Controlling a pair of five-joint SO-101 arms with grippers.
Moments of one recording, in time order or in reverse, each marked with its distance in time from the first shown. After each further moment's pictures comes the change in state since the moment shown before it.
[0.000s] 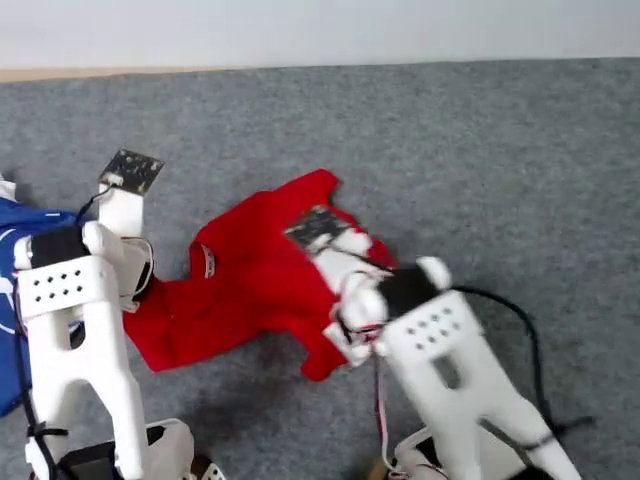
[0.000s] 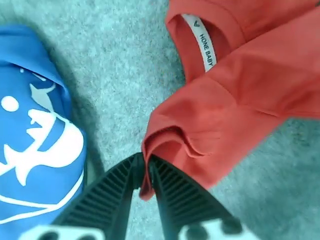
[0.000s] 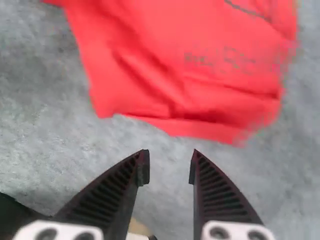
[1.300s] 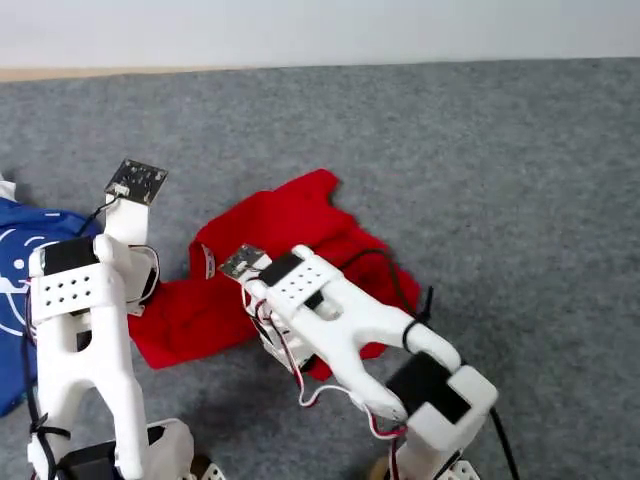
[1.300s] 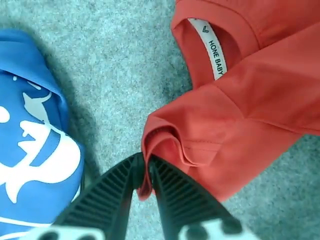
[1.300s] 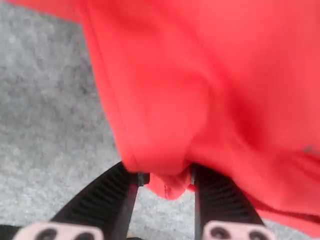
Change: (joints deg) left arm -0.2 0.0 7.0 -8.9 0.0; right arm -12.4 42.3 -14.7 -8.6 -9.8
